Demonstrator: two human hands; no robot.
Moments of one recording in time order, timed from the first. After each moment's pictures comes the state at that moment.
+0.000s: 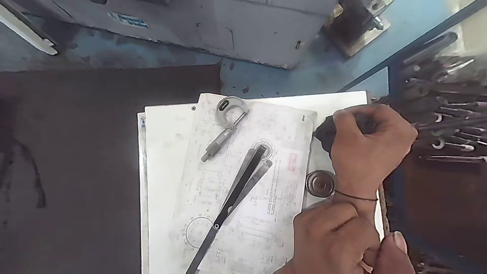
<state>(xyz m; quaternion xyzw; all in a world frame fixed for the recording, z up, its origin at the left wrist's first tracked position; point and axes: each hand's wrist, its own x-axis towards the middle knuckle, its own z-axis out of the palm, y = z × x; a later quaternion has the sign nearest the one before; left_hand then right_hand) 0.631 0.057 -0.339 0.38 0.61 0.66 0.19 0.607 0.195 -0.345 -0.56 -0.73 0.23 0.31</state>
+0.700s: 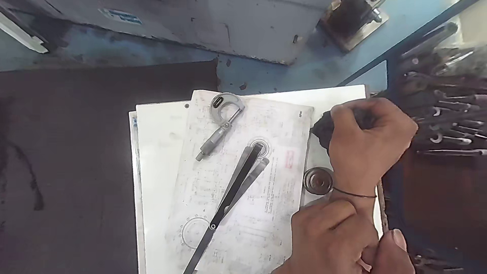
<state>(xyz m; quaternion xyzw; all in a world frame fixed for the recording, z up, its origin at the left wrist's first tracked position) 0.631 0.057 -0.338 0.38 0.62 0.66 0.20 0.608 0.197 -0.348 -0.55 -0.74 0.22 0.32</state>
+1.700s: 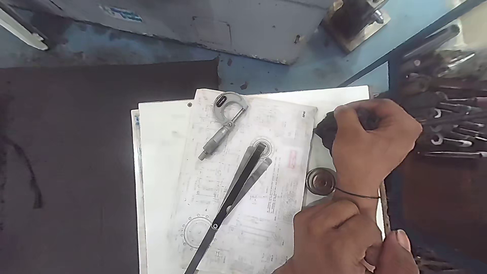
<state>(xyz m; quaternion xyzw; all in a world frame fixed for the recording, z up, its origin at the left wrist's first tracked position) 0.630 0.057 -0.337 0.37 0.62 0.66 0.21 0.606 0.195 -0.347 -0.56 -0.73 0.22 0.32</state>
